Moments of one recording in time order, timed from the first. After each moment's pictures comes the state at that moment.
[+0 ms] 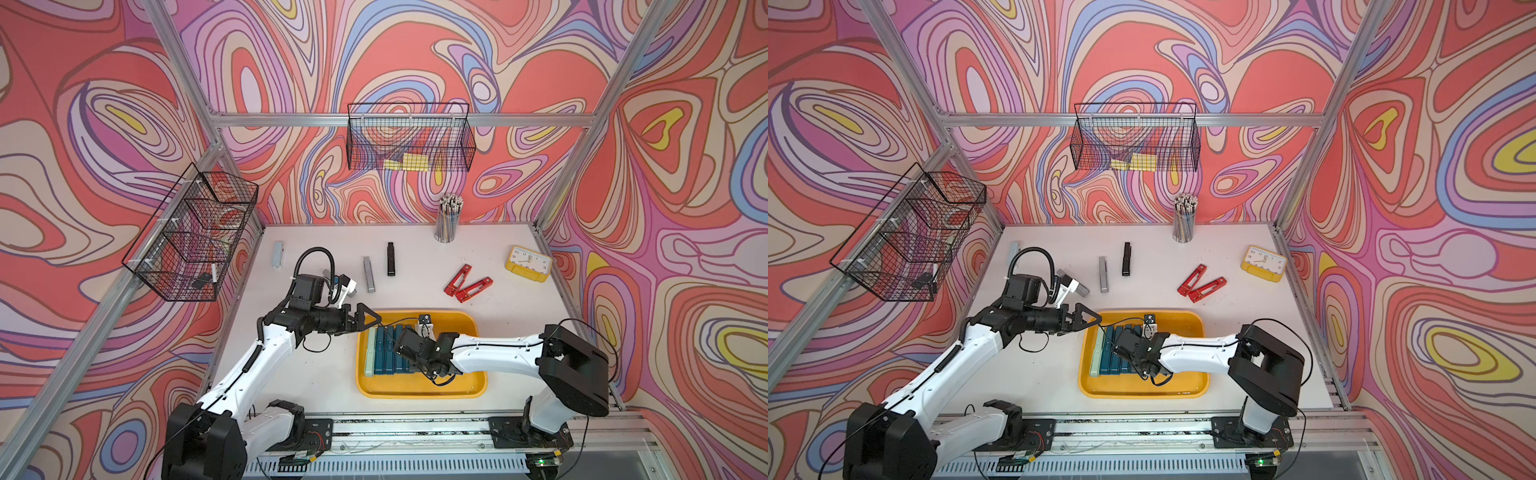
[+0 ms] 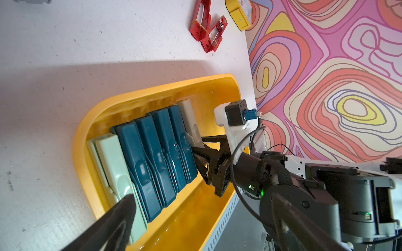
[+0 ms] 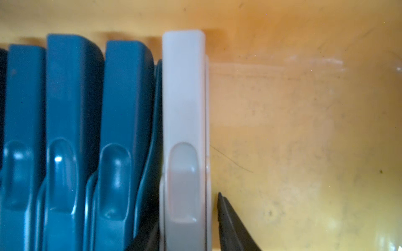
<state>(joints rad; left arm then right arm) -0.25 1.13 0.78 -0.55 0.83 -0.42 1.10 1.66 0.92 -0.55 0.34 1.01</state>
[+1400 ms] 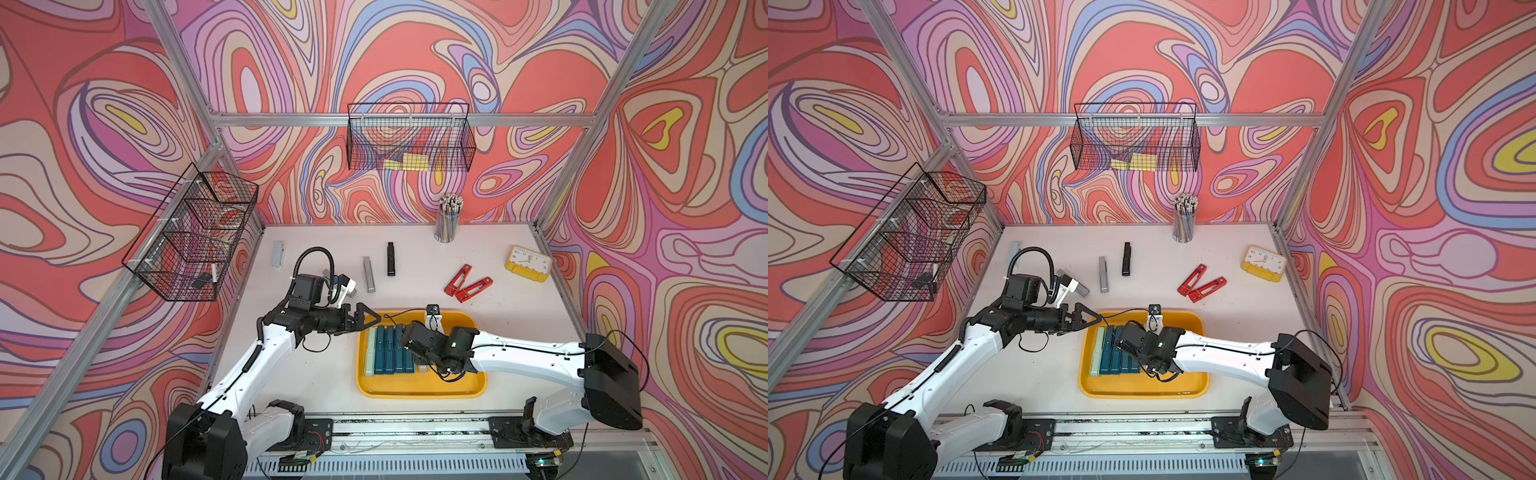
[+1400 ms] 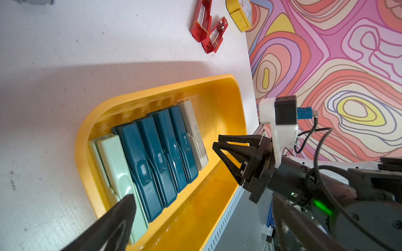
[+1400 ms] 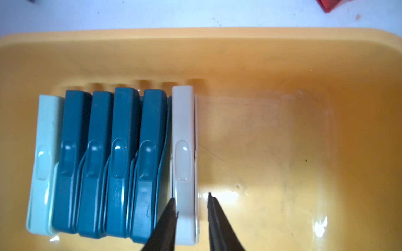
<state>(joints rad) -0.24 1.13 0.78 -0.55 0.83 -0.42 1.11 1.48 0.97 -0.72 0.42 1.03</state>
